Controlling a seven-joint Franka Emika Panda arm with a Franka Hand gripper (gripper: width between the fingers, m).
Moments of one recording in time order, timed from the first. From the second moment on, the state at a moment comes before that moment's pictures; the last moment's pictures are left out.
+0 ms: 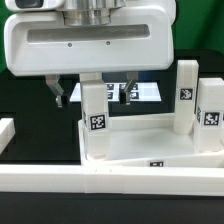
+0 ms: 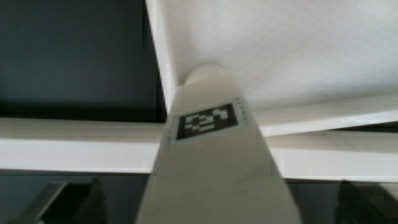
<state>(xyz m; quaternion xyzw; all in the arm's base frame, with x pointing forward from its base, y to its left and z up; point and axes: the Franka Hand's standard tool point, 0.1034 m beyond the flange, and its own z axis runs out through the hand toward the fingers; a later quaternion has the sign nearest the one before) 0.649 -0.065 0.109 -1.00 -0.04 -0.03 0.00</state>
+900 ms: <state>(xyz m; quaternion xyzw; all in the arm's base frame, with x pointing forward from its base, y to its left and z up) 0.648 -0.072 0.108 -0.99 0.12 -0.03 0.02</state>
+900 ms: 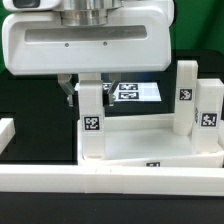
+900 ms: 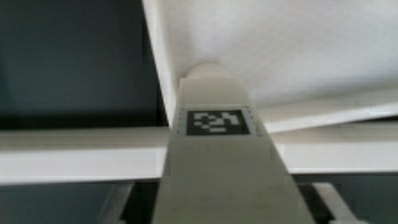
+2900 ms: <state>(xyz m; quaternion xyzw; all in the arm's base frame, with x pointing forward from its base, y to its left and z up) 0.650 -0.063 0.107 -0.85 0.52 -0.02 0.03</state>
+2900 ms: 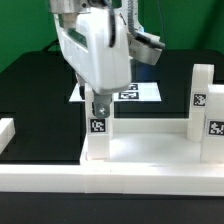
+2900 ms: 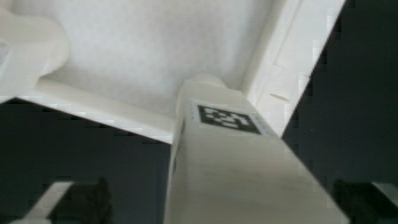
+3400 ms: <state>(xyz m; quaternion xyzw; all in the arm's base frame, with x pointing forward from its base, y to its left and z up) 0.650 -0.058 0.105 -0.96 0.28 -0.02 0.02</state>
